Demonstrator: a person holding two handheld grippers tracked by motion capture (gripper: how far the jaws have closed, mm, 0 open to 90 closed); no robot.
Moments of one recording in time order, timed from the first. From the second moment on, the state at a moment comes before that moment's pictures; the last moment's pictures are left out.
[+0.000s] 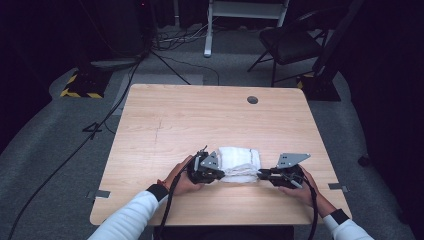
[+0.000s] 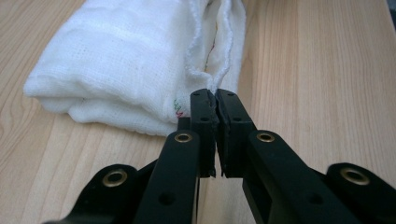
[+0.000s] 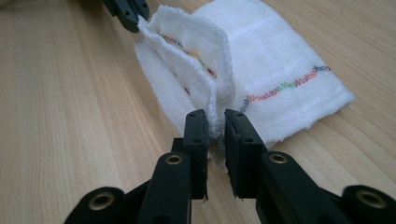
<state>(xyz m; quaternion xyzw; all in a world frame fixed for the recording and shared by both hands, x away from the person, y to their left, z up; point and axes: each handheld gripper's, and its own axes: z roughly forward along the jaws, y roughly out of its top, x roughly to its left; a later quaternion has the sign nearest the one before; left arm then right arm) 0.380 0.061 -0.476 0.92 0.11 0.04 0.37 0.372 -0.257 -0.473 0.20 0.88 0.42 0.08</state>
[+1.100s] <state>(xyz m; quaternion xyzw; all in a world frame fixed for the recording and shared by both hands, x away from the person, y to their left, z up) 0.374 0.080 -0.469 0.92 0.13 0.08 0.37 0.361 -0.270 -0.469 0.21 0.88 0.40 0.13</state>
